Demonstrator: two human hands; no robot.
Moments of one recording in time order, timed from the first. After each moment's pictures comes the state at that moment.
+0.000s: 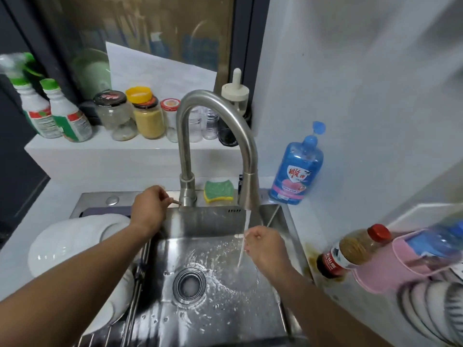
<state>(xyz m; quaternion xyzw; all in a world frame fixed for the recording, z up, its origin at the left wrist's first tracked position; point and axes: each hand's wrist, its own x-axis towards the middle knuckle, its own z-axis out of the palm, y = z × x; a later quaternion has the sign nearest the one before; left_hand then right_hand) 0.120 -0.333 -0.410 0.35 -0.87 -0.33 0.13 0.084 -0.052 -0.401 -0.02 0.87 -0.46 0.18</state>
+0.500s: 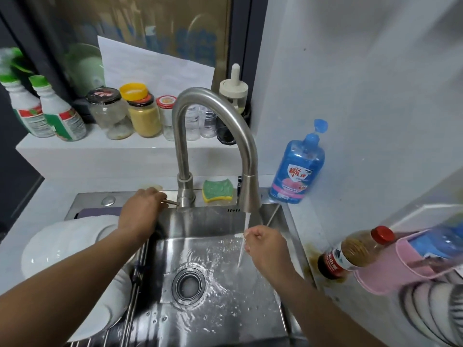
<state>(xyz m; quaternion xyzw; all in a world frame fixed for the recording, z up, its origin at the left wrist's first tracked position) 0.127 -0.353 -0.422 0.18 -0.98 -0.07 0.10 0.083 -0.050 -0.401 -0.05 0.88 -0.45 0.13</state>
